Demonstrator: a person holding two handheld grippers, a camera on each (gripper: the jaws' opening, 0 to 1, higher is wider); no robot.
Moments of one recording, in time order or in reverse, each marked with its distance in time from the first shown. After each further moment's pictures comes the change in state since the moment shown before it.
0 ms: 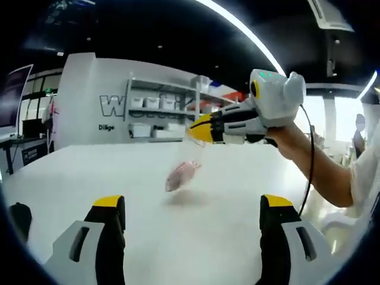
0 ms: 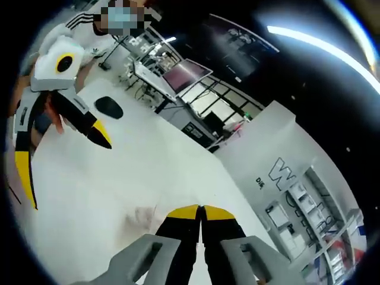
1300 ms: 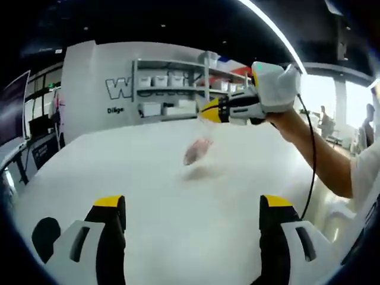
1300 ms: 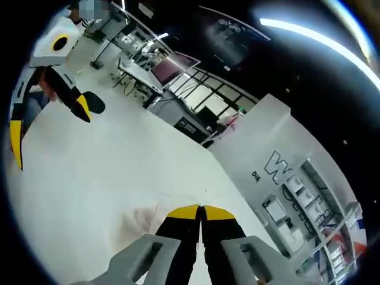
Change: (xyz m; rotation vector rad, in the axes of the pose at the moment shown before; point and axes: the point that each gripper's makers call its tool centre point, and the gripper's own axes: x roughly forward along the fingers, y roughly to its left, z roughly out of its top) left arm -0.015 0.036 0.005 0.043 0.225 0.081; right arm 0.026 -0.032 -0.014 0.025 0.031 -0.034
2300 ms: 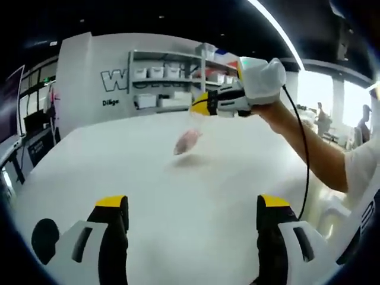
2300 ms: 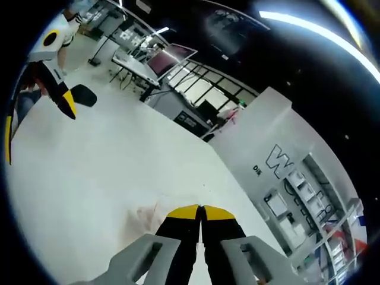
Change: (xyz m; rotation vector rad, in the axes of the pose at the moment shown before) left arm 0.006 0.002 -0.003 0.003 0.049 -0.038; right arm 0.024 -0.012 -0.016 0.018 0.046 0.006
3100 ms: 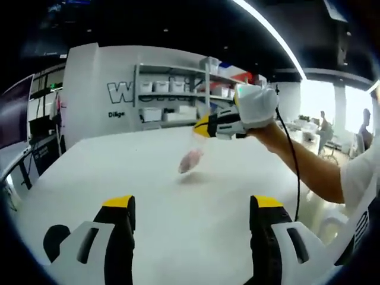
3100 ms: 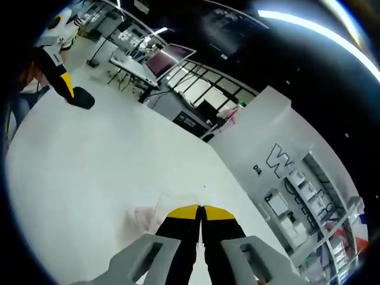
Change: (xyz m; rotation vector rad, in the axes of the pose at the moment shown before) left arm -0.029 0.003 0.027 -0.022 -0.124 0.034; right arm 0.007 0.002 0.005 0.013 -0.001 -0.002
